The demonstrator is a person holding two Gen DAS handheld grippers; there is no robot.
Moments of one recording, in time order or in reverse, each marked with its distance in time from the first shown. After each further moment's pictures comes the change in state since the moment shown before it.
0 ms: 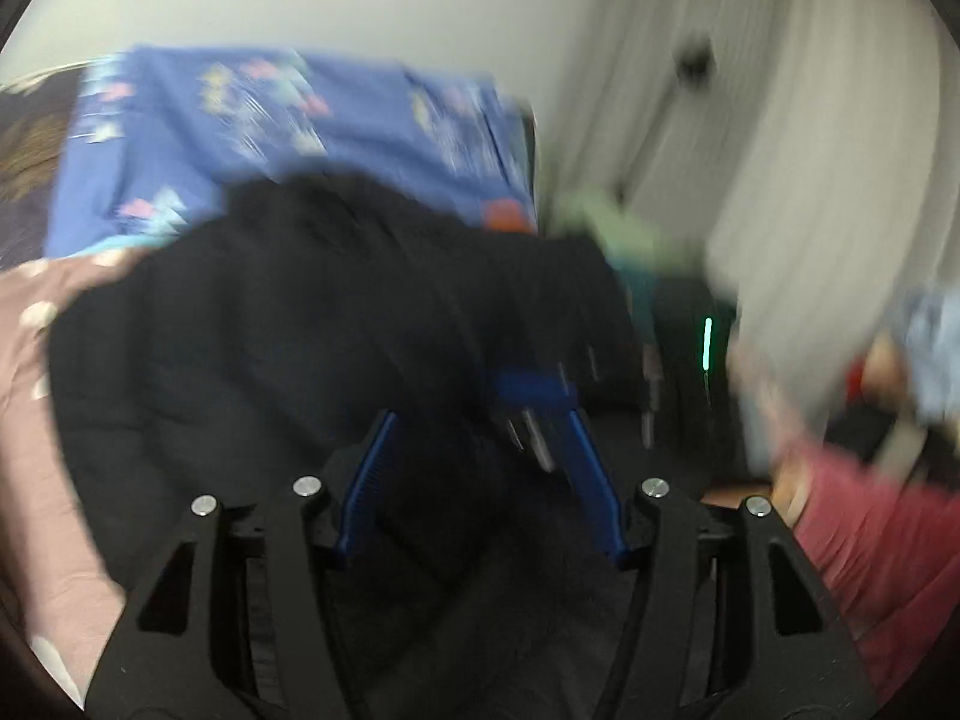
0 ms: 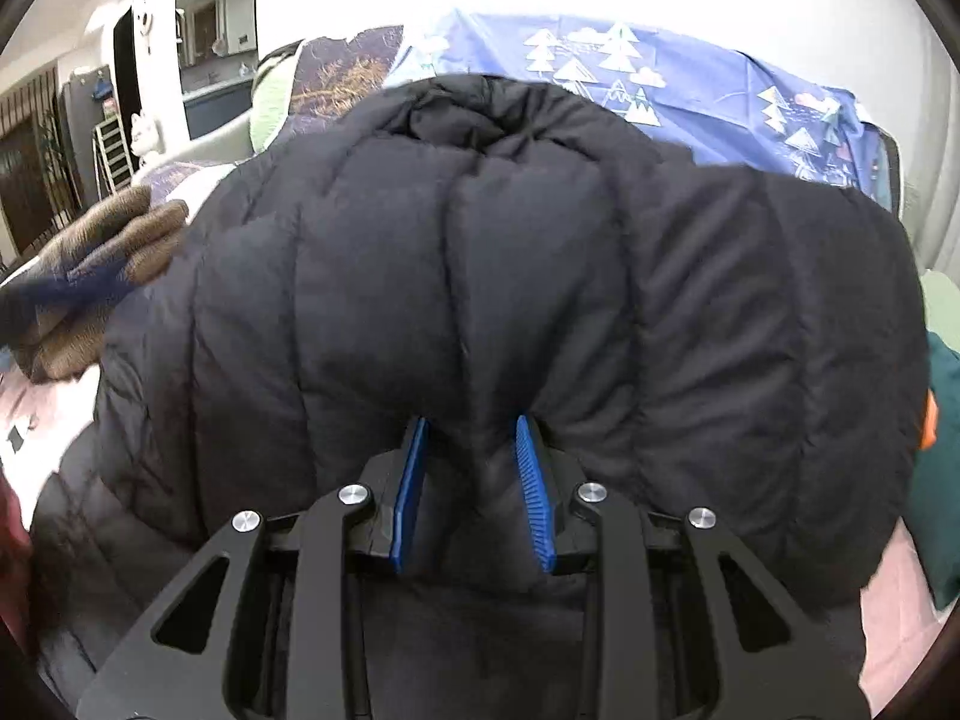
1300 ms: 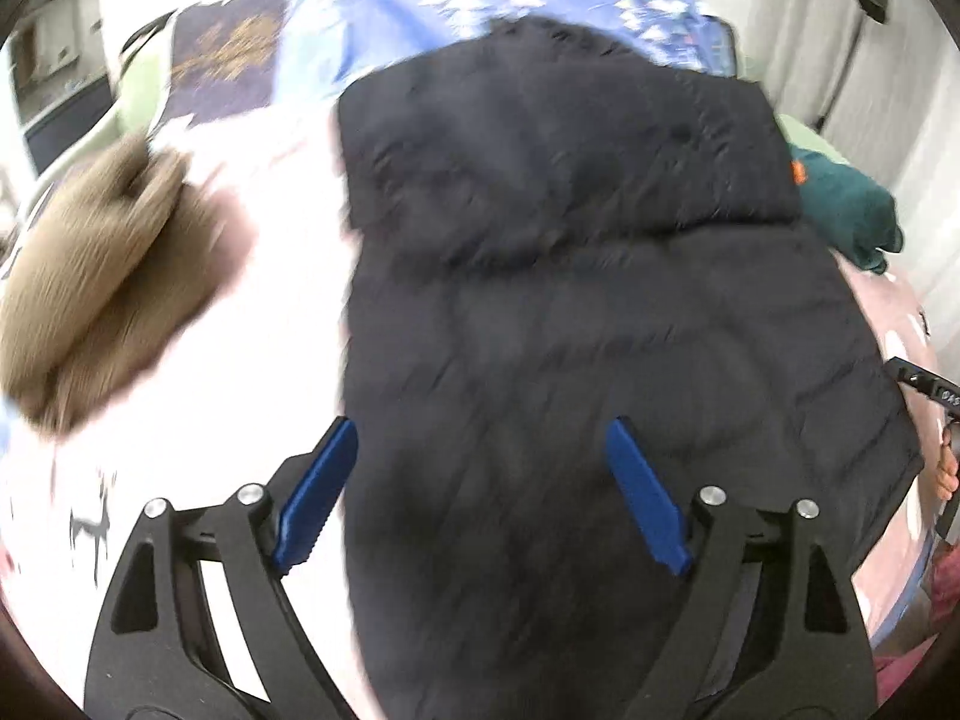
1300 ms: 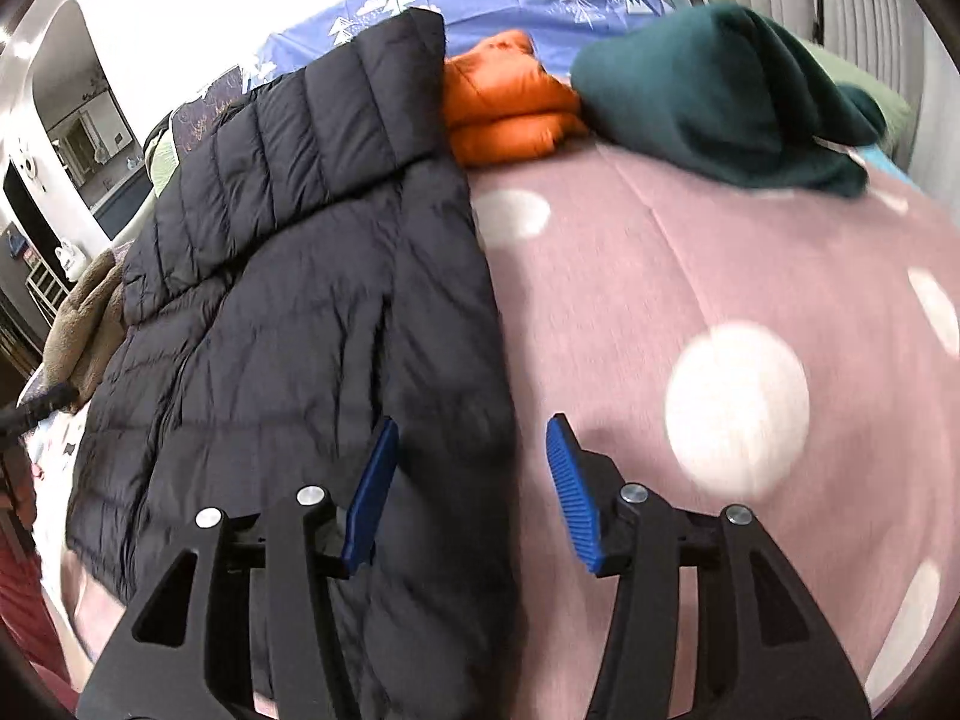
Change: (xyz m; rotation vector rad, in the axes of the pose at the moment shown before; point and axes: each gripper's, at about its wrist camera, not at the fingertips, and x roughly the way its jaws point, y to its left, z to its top) left arm -0.129 0.001 -0.136 -0.268 0.195 0.520; right arm -0.204 -0.120 -0.216 0.437 0.104 -0.054
